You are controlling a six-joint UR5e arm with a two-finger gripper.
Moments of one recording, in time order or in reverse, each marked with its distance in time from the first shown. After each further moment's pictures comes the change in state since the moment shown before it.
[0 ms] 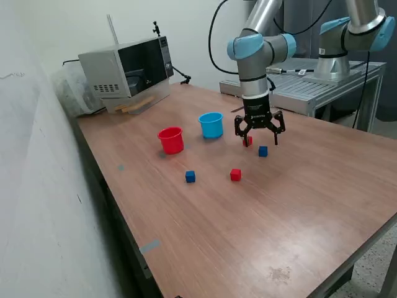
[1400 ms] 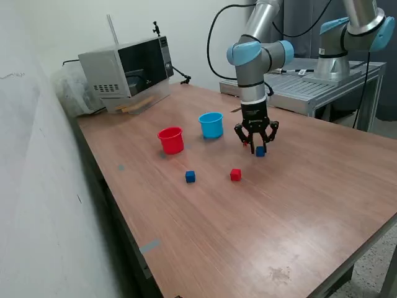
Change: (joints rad) arm -0.011 0.027 0.012 -0.051 -0.004 0.012
